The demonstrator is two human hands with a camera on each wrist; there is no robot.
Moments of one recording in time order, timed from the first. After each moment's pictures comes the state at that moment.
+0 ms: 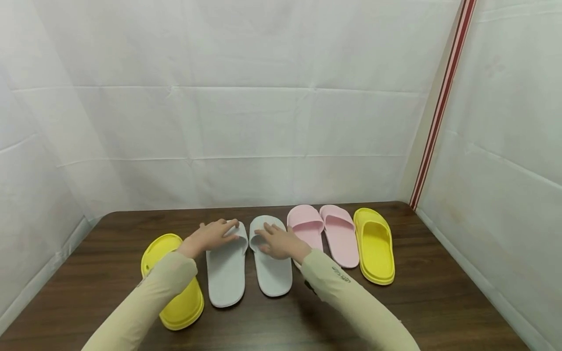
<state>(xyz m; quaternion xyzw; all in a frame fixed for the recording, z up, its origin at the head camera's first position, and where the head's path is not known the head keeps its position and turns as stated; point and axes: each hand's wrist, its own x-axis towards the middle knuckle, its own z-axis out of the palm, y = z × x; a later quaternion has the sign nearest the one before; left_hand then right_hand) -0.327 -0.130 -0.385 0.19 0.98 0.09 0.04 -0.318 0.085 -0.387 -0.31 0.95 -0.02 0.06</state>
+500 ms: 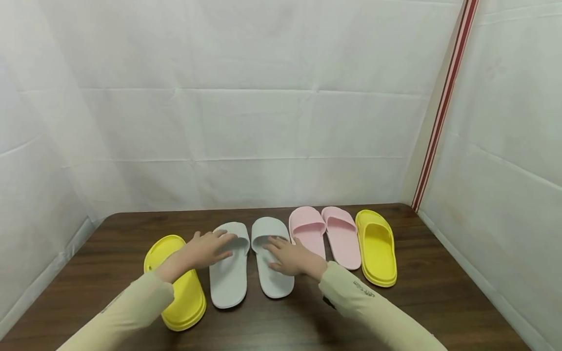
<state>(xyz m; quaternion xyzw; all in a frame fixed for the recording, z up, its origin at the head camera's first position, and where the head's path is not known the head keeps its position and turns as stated) -0.277 -0.135 -0.373 0.24 0.97 0.05 0.00 -0.289 0.110 -0.390 -0.36 0.93 -0.01 0.05</state>
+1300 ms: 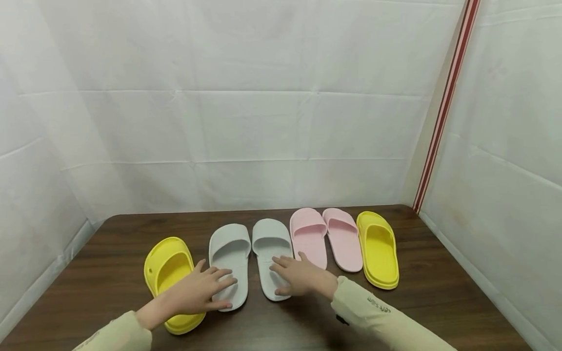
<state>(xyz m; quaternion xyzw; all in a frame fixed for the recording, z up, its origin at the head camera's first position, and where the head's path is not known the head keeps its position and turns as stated) -0.220 -0.144 -0.406 0.39 0.92 -0.04 -0.07 -0.260 0.125 -0.400 -0.40 0.92 0.03 0.06</state>
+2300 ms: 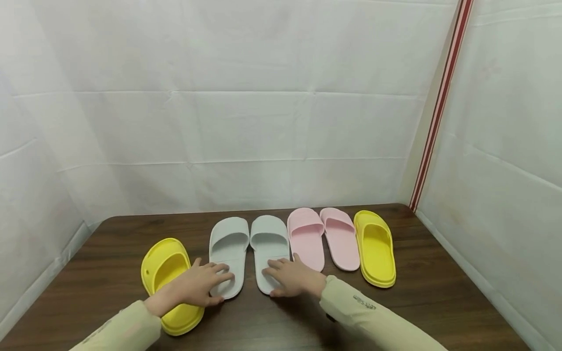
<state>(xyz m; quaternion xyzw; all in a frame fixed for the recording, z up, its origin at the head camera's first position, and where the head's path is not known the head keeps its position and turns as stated) -0.238 -0.142 -0.409 0.36 0.93 -0.02 -0.02 -0.266 0.115 -0.413 -0.39 0.92 0.07 0.05</state>
